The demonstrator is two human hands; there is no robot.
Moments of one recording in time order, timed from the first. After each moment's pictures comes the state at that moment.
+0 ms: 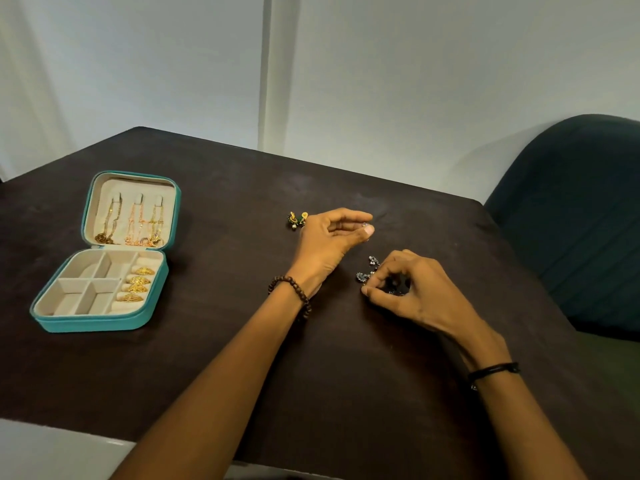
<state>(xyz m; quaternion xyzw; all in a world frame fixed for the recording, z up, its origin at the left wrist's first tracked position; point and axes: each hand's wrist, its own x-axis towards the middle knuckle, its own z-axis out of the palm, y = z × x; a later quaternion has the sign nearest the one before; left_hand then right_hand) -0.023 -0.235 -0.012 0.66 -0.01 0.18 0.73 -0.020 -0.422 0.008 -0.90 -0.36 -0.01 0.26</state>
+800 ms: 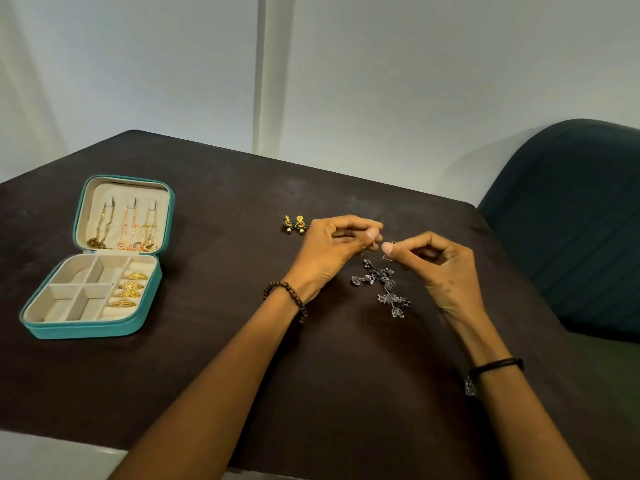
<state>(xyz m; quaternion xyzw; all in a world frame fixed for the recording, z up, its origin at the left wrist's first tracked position) -0.029 -0.242 -0.007 0.64 -0.09 0.15 0.74 -0.021 -0.420 0.017 -0.73 -0.20 -0.08 0.65</state>
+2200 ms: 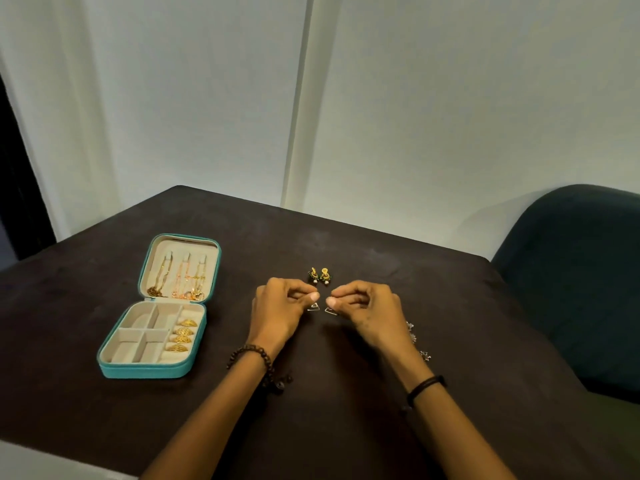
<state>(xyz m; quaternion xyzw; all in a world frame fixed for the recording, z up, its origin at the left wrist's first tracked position) -0.077 -0.159 -0.013 0.81 0.17 0.22 0.51 -0.023 -0.319 0.008 -0.83 -0.21 0.01 0.53</state>
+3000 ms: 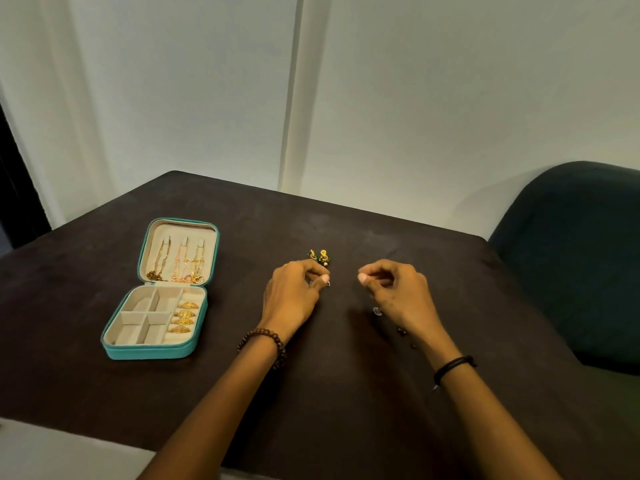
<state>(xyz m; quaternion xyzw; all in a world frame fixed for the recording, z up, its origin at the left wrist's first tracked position) -0.078 -0.173 -0.003 0.87 0.14 0.20 0.42 -0.016 -0.351 0.017 -0.89 -0.19 -0.06 0.42</state>
